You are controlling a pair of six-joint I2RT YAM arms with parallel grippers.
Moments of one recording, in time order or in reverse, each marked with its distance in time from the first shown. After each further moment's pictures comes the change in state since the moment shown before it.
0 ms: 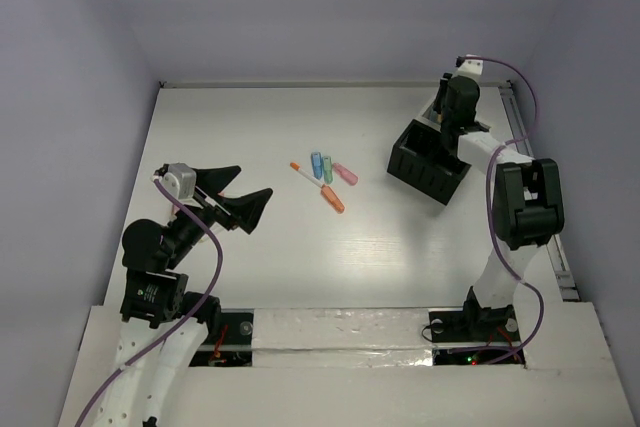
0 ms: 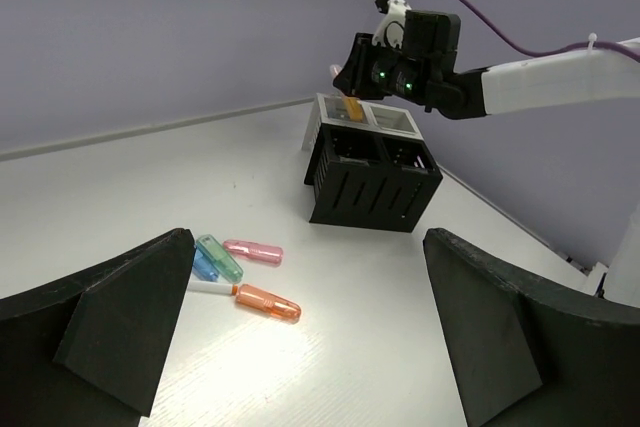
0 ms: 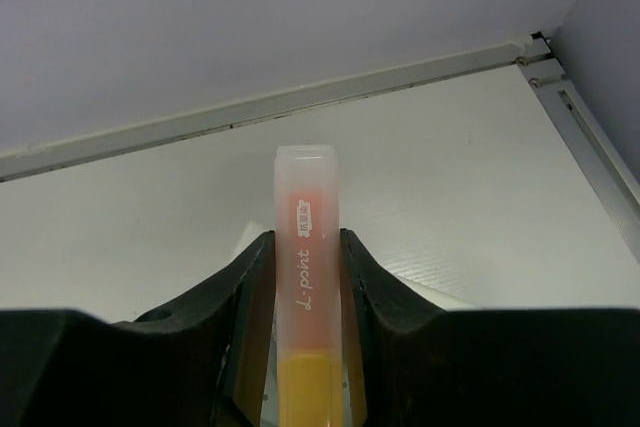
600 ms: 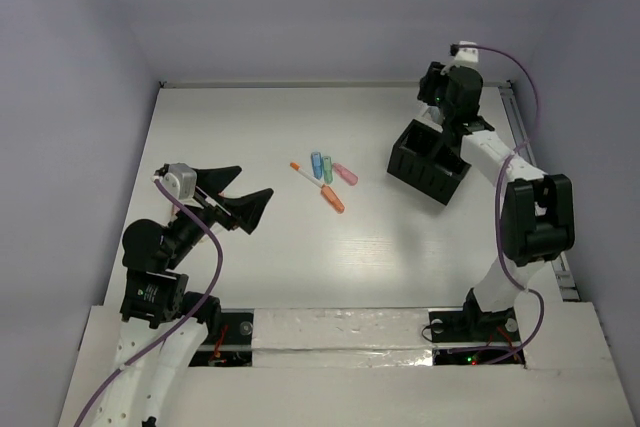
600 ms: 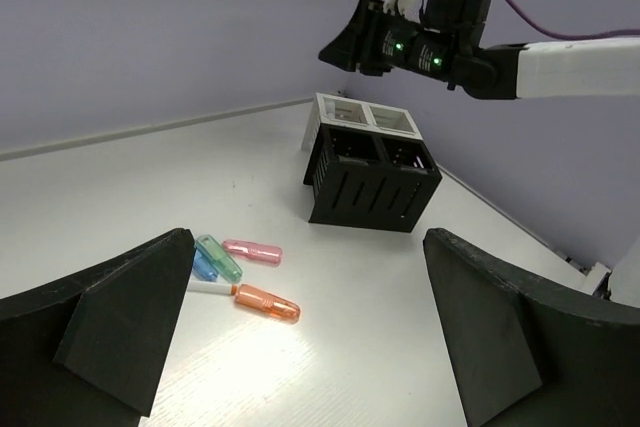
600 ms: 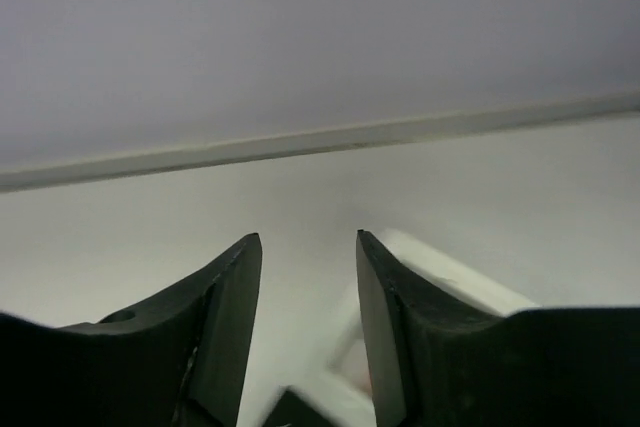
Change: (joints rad) left arm -0.010 0.000 0.000 0.000 -0.002 0.000; right arm 0.032 -0.119 0.002 -0.068 -0.196 0.079
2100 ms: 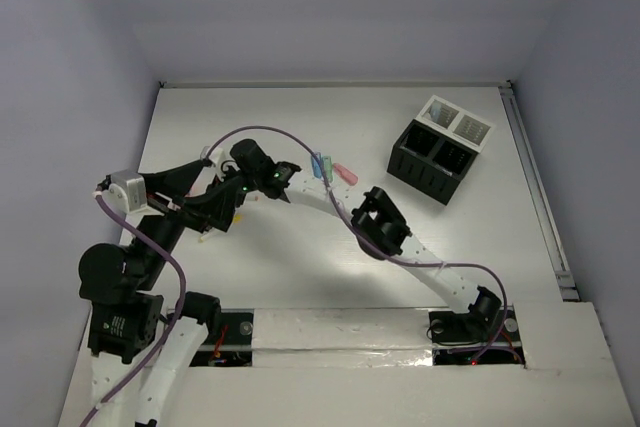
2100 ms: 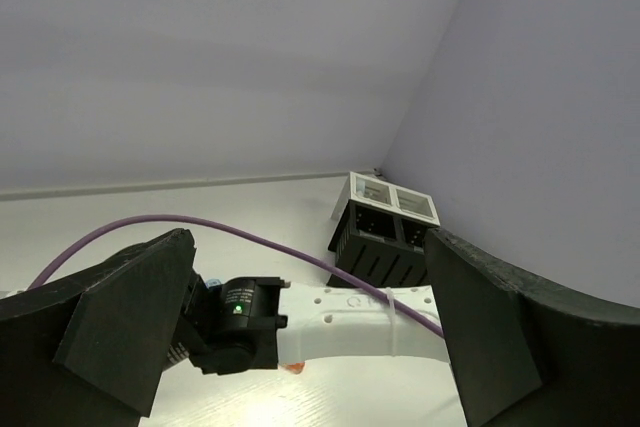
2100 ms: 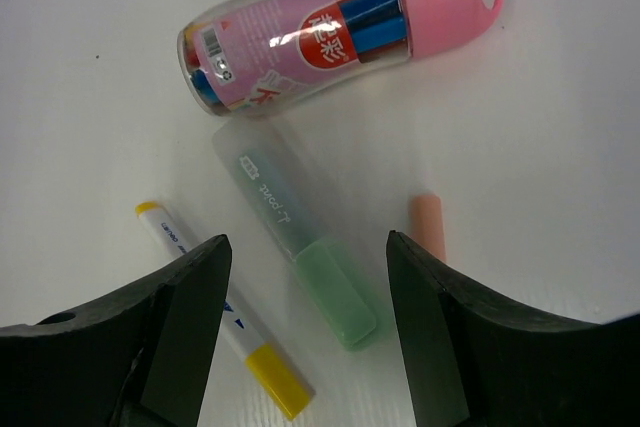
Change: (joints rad) left arm 0.000 -0.036 0.275 -0.224 -0.217 -0.051; right arm 0.850 1.011 1.226 -0.564 -0.676 -0.219
